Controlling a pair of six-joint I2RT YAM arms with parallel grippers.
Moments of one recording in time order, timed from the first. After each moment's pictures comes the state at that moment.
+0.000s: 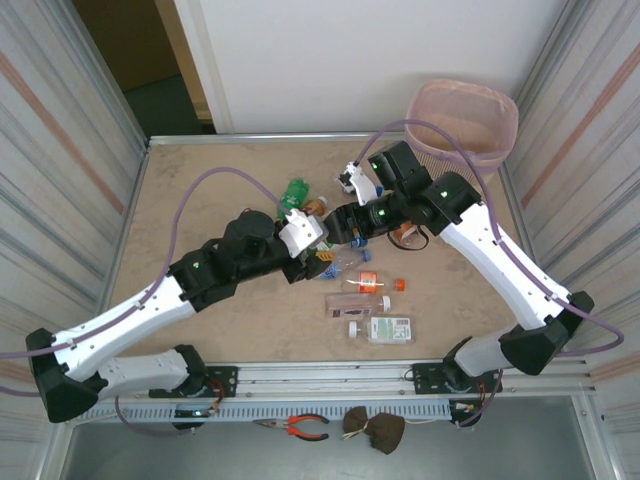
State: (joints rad) left arm -0.94 1.07 1.04 -0.37 0.03 0.19; right arm 0.69 1.41 1.64 -1.09 -0.48 0.37
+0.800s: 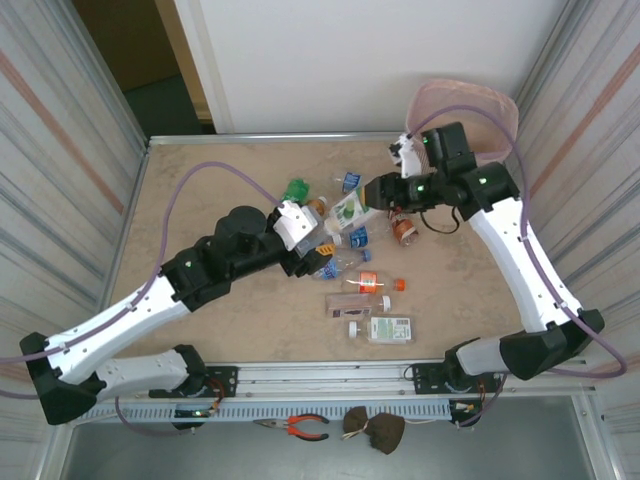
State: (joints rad) left arm -0.94 1.05 1.08 -0.36 -0.01 0.19; right arm 0.37 1.37 1.64 -1.08 -0.52 0.39
